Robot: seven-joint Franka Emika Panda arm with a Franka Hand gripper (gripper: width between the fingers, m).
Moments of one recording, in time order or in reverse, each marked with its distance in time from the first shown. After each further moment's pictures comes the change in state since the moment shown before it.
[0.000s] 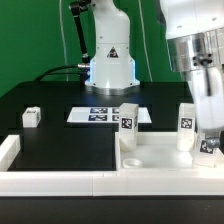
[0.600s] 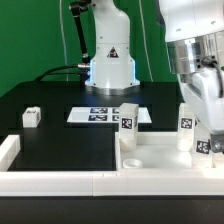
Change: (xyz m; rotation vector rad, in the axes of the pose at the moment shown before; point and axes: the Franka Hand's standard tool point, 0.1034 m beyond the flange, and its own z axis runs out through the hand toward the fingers) arm 0.005 0.008 0.002 -0.076 -0.001 -0.511
